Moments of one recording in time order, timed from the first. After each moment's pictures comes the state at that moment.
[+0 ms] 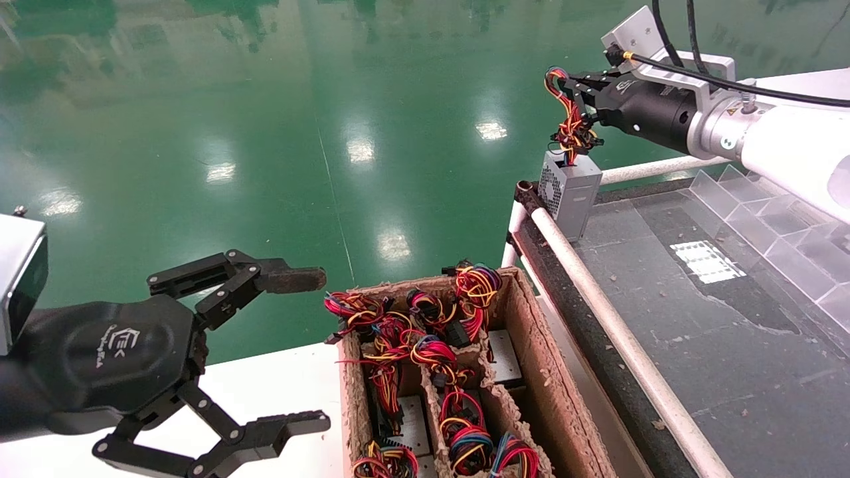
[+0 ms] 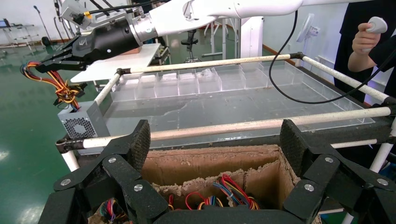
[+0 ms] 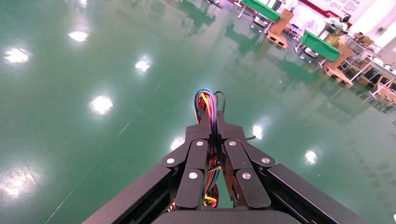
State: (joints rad) left arm -1.09 0.59 0.34 -1.27 0.69 1.47 -0.16; right arm 1.85 -1.22 -0.43 0.00 -1.25 -0.78 -0.44
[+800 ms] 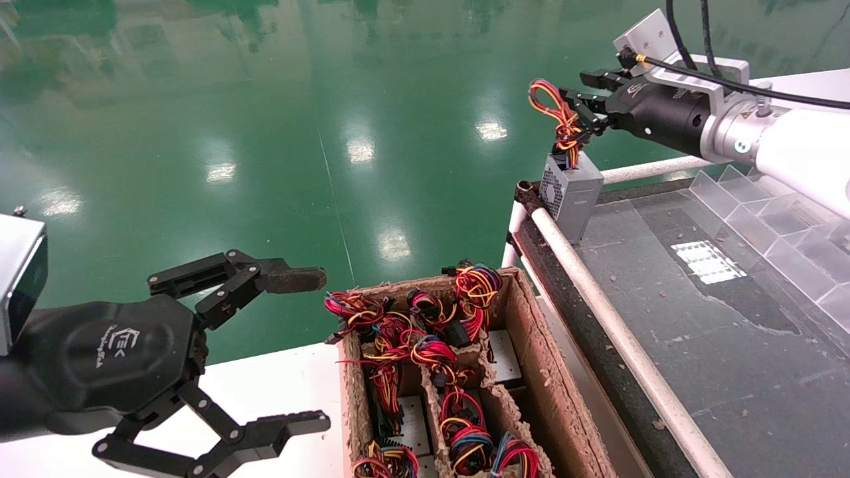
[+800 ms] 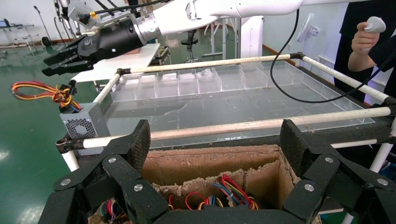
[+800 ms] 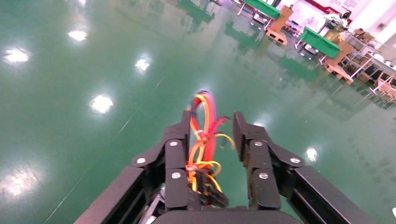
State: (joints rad) left arm -1.09 0.59 0.34 -1.27 0.69 1.47 -0.16; right arm 1.86 -1.19 -0.43 0.00 -1.24 -0.82 -0.41
